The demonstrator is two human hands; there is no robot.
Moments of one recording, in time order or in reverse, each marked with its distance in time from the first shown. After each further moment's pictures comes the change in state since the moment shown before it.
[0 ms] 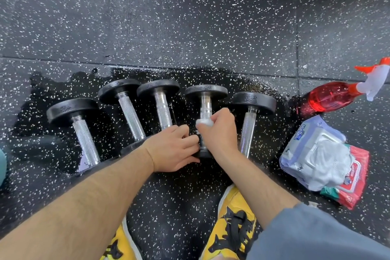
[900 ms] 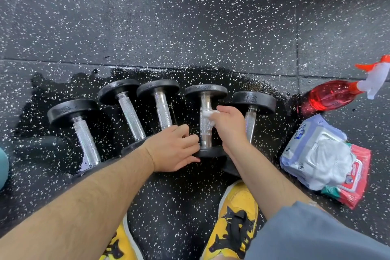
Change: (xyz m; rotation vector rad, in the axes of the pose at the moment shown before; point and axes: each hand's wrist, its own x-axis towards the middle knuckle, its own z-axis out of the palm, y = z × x) left_hand 0.002 0.001 -0.004 0.051 -0.025 0.014; right_hand 0.020 0.001 -0.019 0.495 -0.119 0.306
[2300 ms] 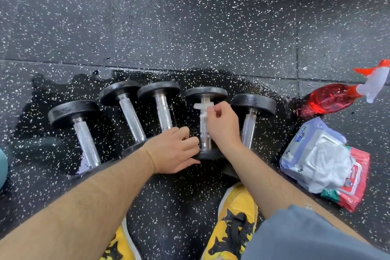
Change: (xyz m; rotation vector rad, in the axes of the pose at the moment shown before) left_hand 0.000 -0.001 -0.002 0.014 -0.013 0.001; right_hand 0.011 0.008 0.013 -0.352 0.068 -0.347
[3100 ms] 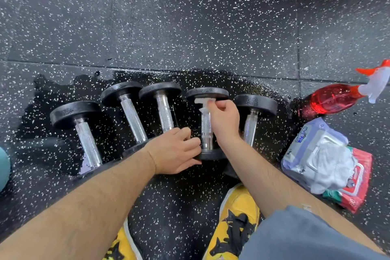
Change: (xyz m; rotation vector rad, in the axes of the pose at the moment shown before) left_hand 0.001 0.001 0.000 0.012 0.000 0.005; right_hand 0.013 -0.008 0.009 0.294 0.086 0.175
